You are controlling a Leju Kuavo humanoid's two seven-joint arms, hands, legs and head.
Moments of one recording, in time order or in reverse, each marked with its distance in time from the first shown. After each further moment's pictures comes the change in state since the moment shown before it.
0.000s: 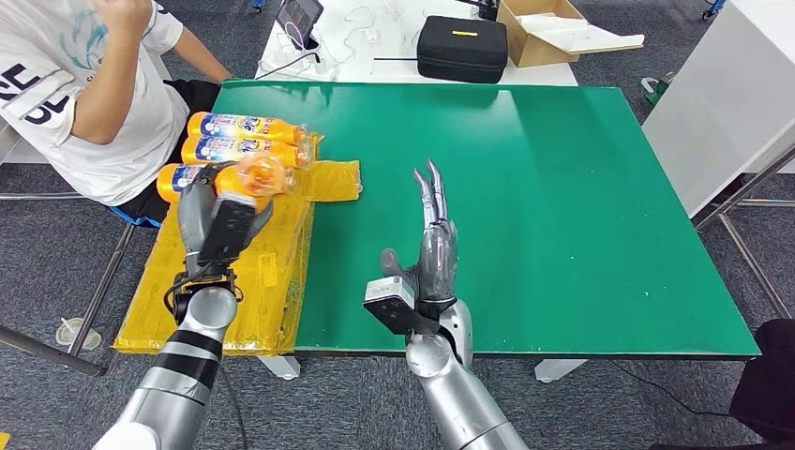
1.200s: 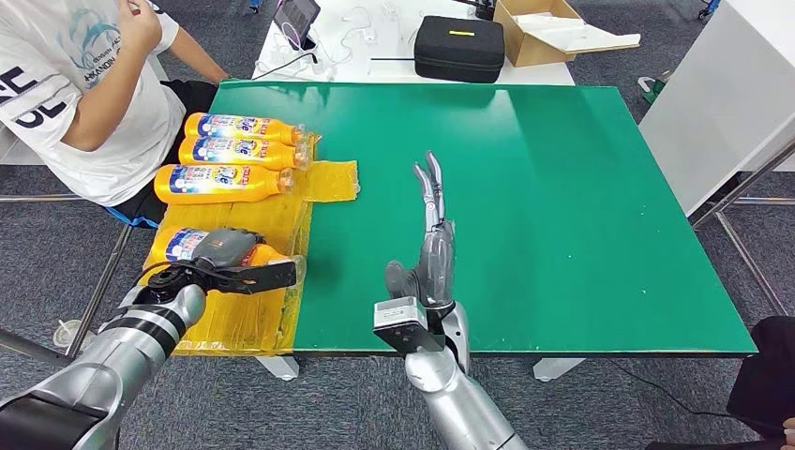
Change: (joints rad) left arm -0.214 0.218 -0.271 0.484 -0.260 -0.529 0.039; right arm 0.038 -0.060 0.156 -0.153 -0.129 0.029 0.014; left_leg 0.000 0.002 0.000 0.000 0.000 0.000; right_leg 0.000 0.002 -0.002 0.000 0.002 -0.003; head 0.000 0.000
